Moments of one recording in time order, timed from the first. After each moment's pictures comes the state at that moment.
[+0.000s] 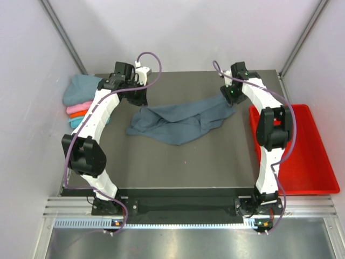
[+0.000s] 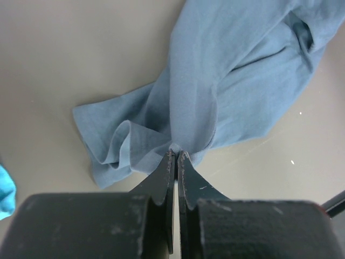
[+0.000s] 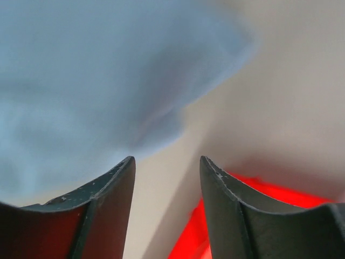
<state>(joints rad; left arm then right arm) -0.21 1.71 1.68 -0.86 0.32 0.13 0.17 2.15 1.93 -0.85 0.08 -0.30</state>
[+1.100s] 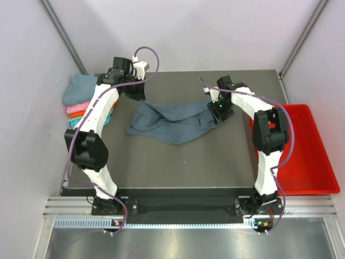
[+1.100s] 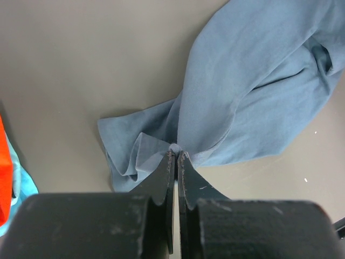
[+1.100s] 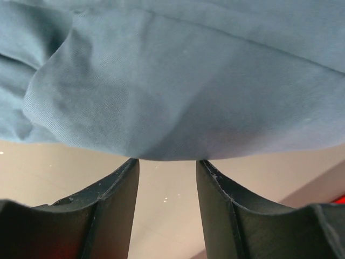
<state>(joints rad) -0.18 1.79 1.78 -0.86 0.30 0.14 0.29 2.05 1.65 -0.89 -0.14 -0.28</state>
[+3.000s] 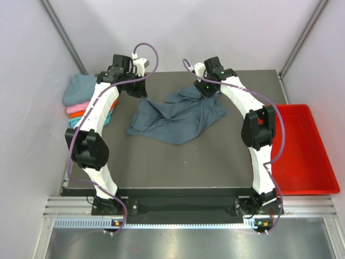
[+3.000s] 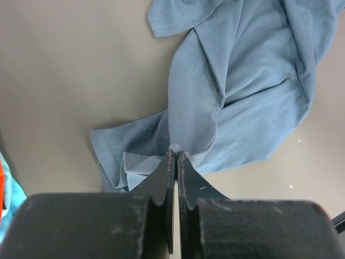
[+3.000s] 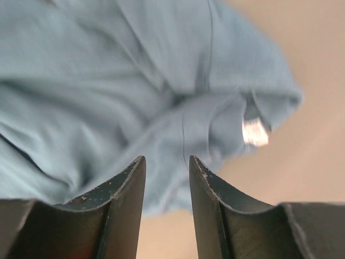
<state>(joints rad) -0.18 1.81 1.83 -0.86 0.34 0.10 0.38 2.20 2.07 -0.81 -0.07 -0.39</state>
